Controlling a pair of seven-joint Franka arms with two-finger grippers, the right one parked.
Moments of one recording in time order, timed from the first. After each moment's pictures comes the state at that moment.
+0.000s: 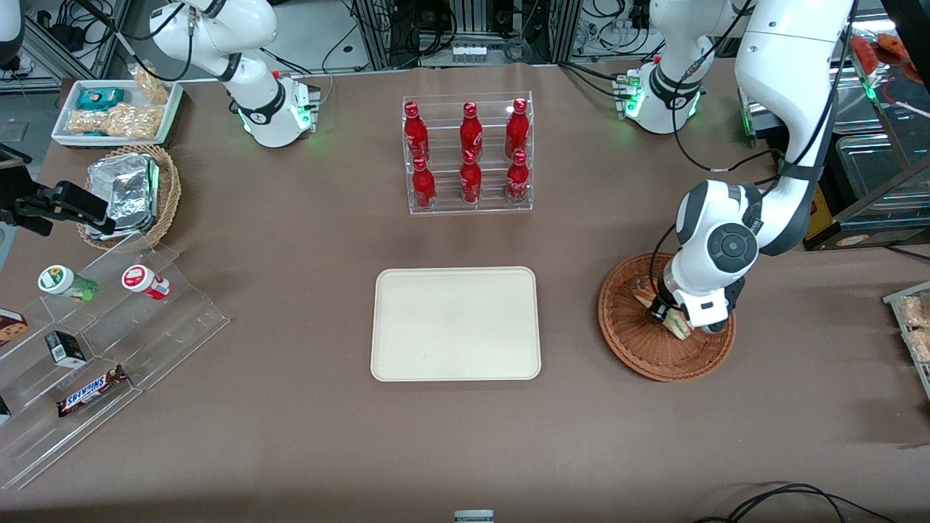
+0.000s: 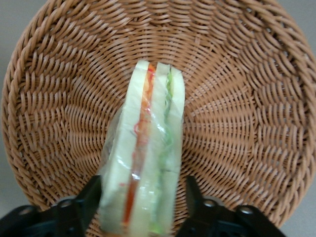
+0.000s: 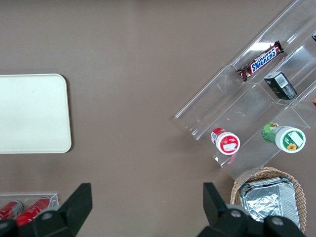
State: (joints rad) arm -0.14 0.37 -0.09 -2.04 0.08 2.33 -1.25
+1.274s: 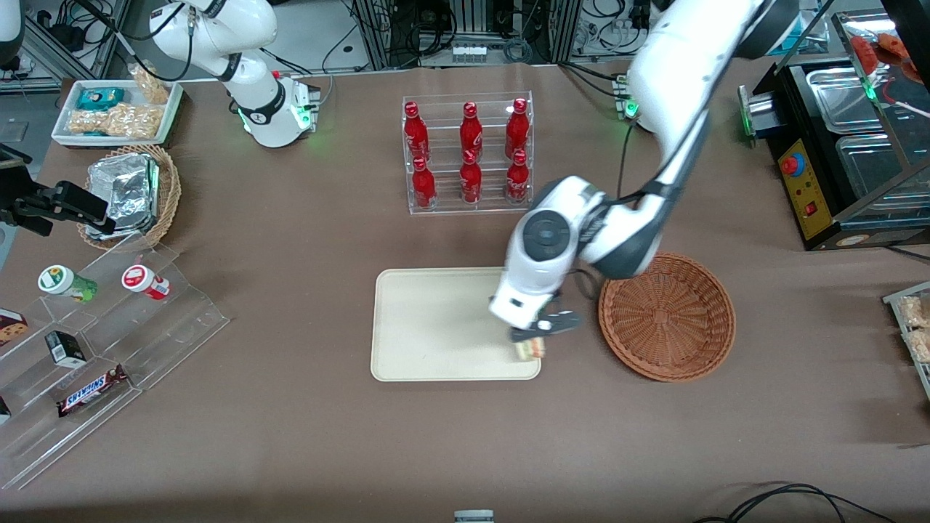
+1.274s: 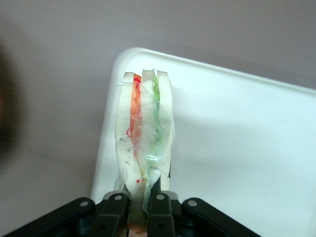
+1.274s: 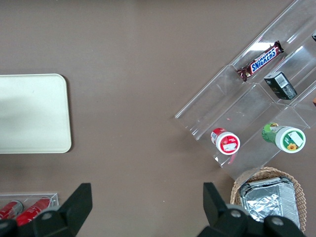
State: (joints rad) arm -0.49 0.72 -0.23 -1.36 0.13 2.08 -0.93
